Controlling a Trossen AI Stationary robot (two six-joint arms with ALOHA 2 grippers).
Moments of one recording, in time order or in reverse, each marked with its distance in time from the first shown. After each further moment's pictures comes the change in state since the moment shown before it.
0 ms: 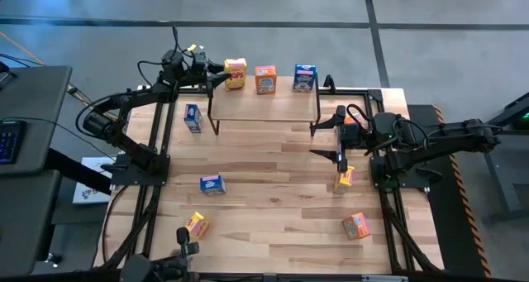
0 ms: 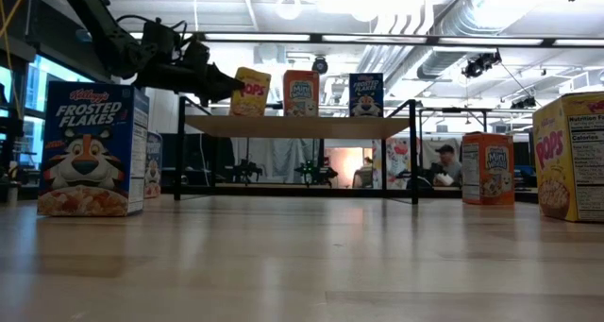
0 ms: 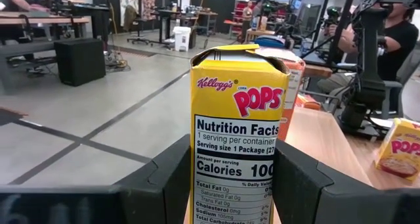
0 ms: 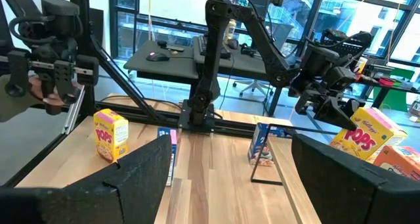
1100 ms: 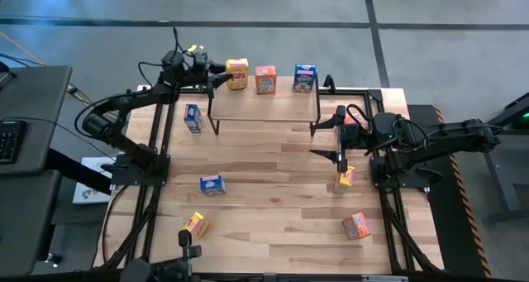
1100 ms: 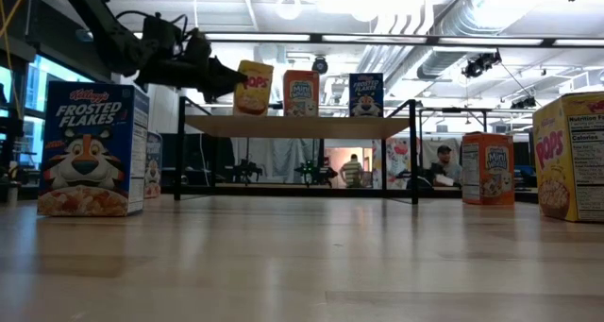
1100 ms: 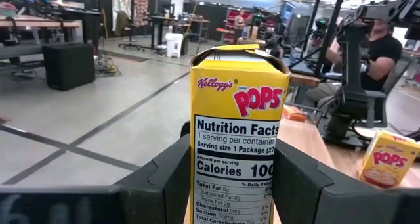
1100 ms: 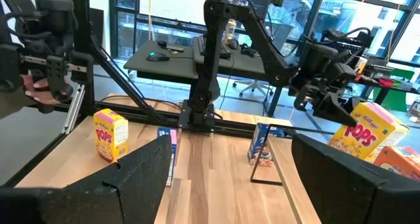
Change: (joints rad) left arm -0.032 -0.016 0.000 0.030 0.004 -0.063; right arm 0.000 0.000 0.000 0.000 0.000 0.000
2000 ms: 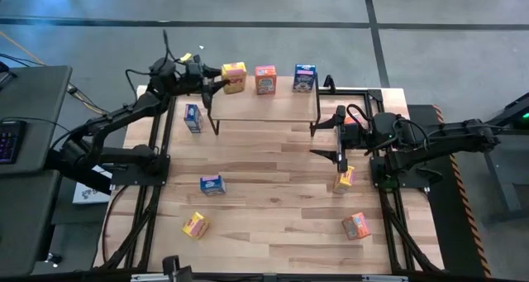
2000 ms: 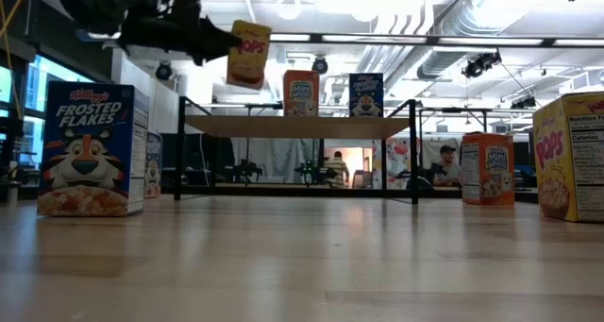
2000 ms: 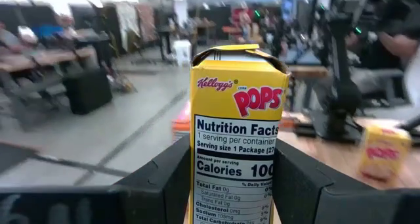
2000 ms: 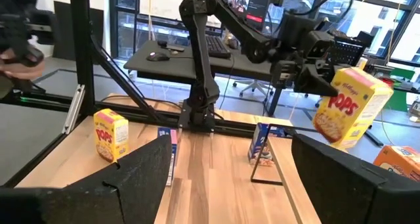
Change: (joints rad) left arm -0.141 -0.338 -0.048 -0.246 -0.198 0.143; right arm 0.001 0.000 0.000 -0.001 0.000 0.000
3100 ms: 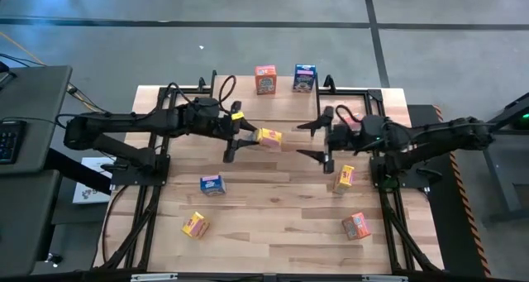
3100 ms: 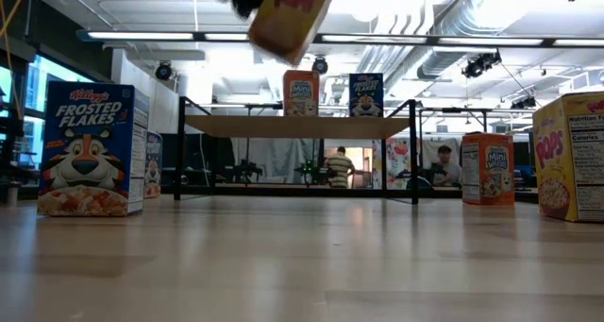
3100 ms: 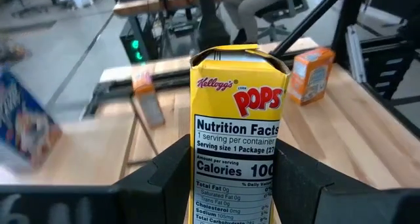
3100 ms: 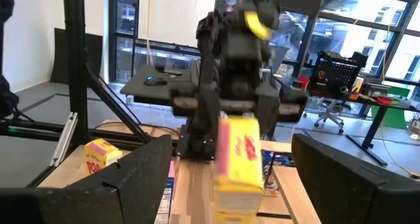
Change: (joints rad) left arm -0.781 0.082 0.322 -0.611 -0.485 0.151; right arm 0.000 0.143 0.000 0.247 -0.001 0.003
